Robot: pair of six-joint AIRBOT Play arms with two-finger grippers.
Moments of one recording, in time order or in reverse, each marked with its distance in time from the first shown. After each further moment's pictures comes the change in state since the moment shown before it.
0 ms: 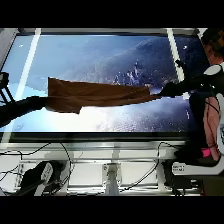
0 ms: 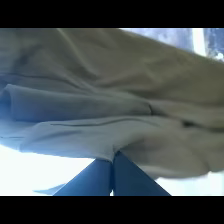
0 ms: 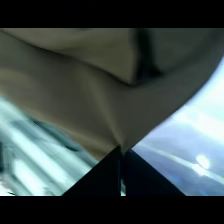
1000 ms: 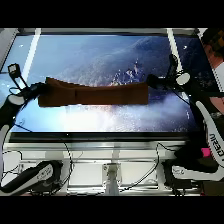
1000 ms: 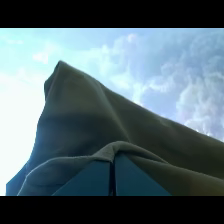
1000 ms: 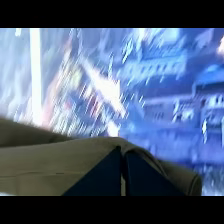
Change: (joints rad) left arm -0.216 -0.439 0.059 0.014 0.739 0.009; right arm 0.305 -0.014 -0.128 -0.191 -0.846 0.424
